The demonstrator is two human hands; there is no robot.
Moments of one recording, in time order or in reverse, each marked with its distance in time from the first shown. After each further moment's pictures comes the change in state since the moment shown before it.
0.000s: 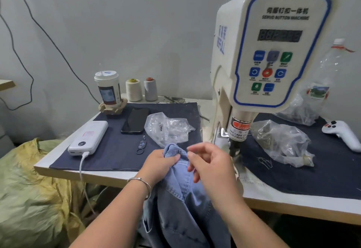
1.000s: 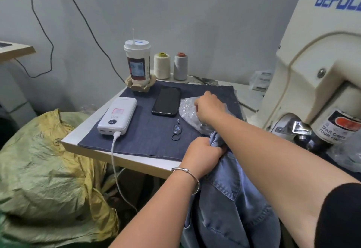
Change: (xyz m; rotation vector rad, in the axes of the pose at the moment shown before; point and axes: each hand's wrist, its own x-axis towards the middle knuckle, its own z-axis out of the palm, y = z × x) left_hand 0.017 -0.005 -0.003 0.006 -0.071 0.026; right_hand 0.204 0.035 0.129 -1.371 -0.210 -0.176
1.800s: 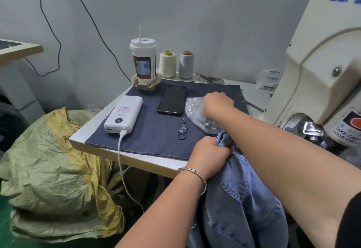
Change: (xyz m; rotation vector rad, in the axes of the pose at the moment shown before) left_hand -0.001 -0.002 0.003 0.043 -0.001 -0.001; right_hand 0.008 -0.002 -0.006 -0.120 -0.100 0.089
